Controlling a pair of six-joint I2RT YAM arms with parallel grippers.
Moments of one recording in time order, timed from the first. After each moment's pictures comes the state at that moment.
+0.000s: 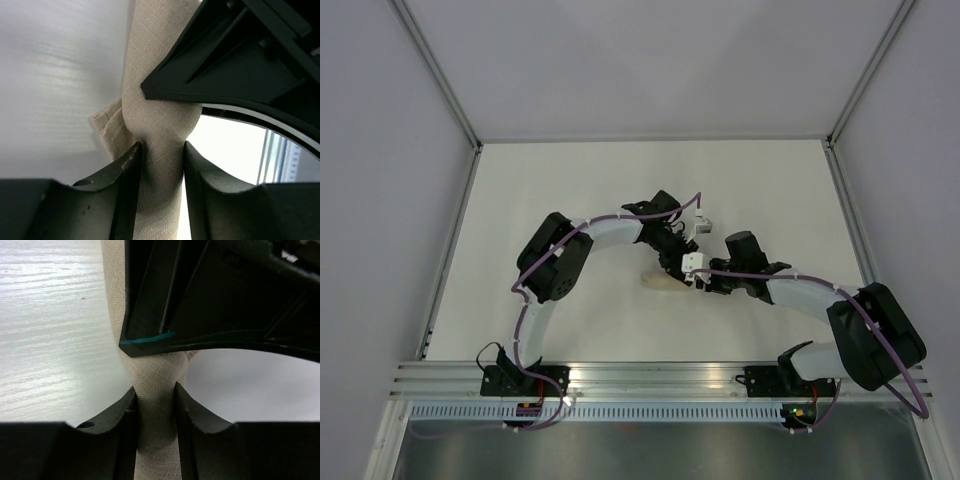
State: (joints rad) left arm -0.73 2.21 1.56 -0.49 0.86 0.24; right arm 0.46 1.35 0.50 -0.02 -0.44 -0.92
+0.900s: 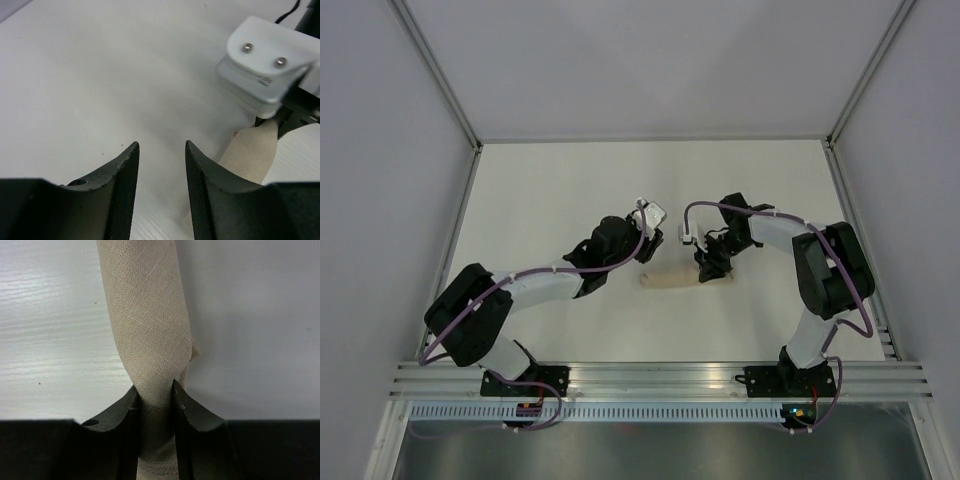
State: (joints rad) left arm -0.76 1.53 0.76 0.45 0.02 0.10; right arm 0.33 1.77 1.02 -0.65 -0.70 -1.06
